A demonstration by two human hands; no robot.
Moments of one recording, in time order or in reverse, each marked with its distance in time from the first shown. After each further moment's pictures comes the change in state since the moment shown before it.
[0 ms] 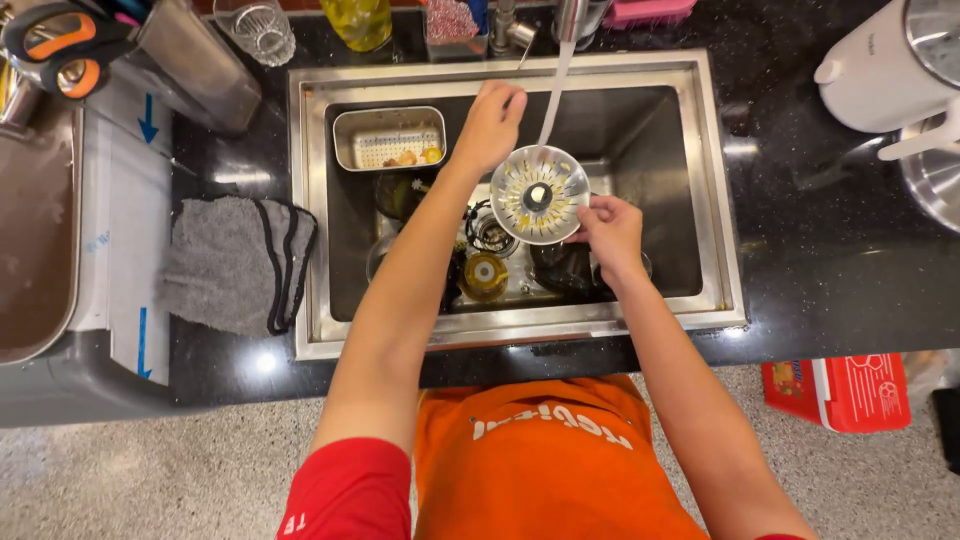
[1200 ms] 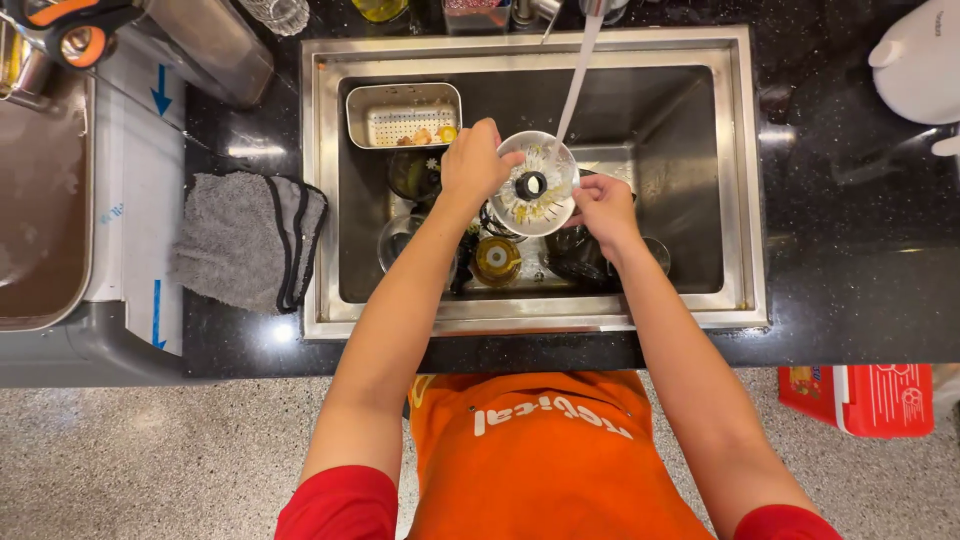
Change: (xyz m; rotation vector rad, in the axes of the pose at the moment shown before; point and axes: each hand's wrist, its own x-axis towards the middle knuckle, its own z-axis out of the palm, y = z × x) left_hand -0.070 0.051 -0.036 0.665 -0.080 -0.411; right_hand 0.043 0.032 0.015 -0.074 -0.159 0.086
